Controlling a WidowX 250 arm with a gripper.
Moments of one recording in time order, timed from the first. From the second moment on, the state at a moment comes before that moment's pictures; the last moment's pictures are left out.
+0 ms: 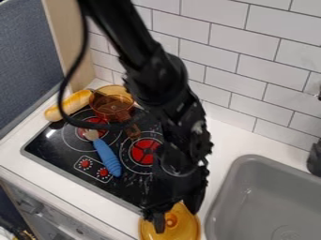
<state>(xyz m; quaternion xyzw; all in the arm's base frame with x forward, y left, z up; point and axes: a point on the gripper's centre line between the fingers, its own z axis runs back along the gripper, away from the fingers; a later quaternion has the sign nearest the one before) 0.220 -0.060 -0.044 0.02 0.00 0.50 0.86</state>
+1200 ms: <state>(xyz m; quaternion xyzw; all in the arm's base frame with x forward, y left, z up) 0.231 -0.033 -0.035 0.00 -0.01 0.54 0.84</state>
